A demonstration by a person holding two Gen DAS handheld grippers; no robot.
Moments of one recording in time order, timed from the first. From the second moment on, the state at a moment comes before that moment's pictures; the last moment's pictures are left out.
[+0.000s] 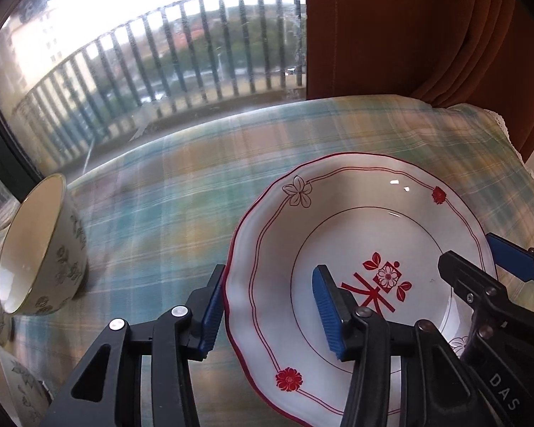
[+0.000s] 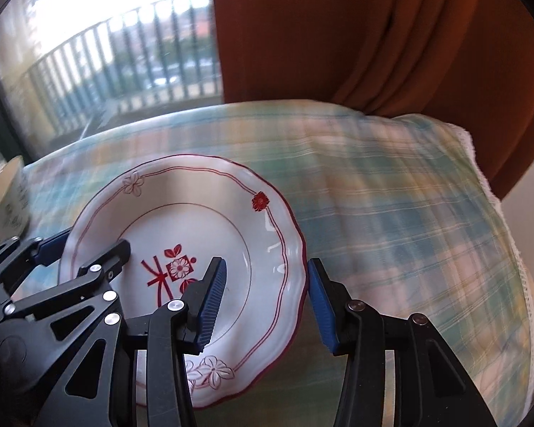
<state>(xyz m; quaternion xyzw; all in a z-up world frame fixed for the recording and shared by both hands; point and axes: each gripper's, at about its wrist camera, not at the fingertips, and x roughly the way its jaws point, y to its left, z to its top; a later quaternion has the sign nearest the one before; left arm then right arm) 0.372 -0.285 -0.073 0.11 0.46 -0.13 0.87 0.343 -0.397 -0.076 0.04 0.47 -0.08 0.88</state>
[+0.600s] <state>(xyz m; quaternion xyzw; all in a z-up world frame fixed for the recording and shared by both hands) 0.348 -0.257 -0.074 0.12 0.45 -0.14 0.87 0.344 -0.368 -0.082 0.00 0.50 -0.04 0.86</state>
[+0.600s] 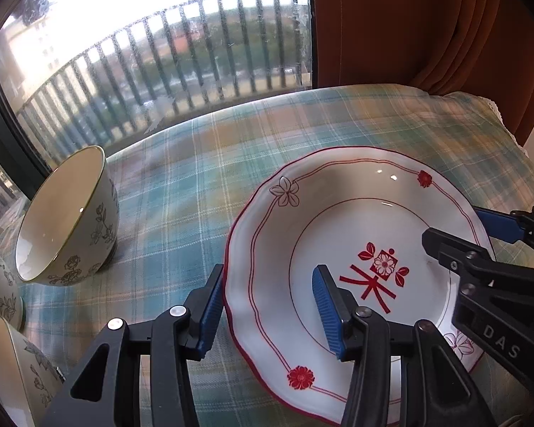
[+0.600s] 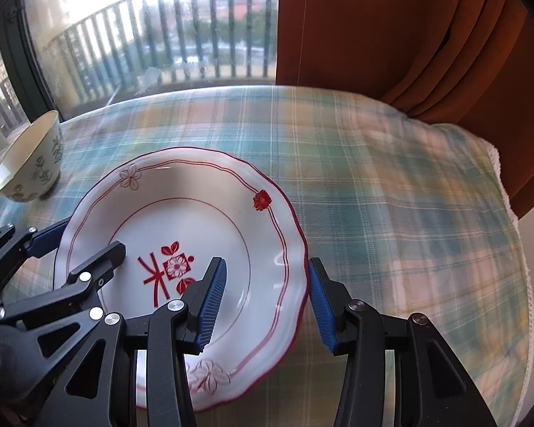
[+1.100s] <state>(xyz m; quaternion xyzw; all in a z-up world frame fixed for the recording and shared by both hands) 0.345 -0.252 -0.063 0.09 0.45 -0.14 0.88 0.341 -0.364 -0.071 0.01 0.50 -0.05 0.86</state>
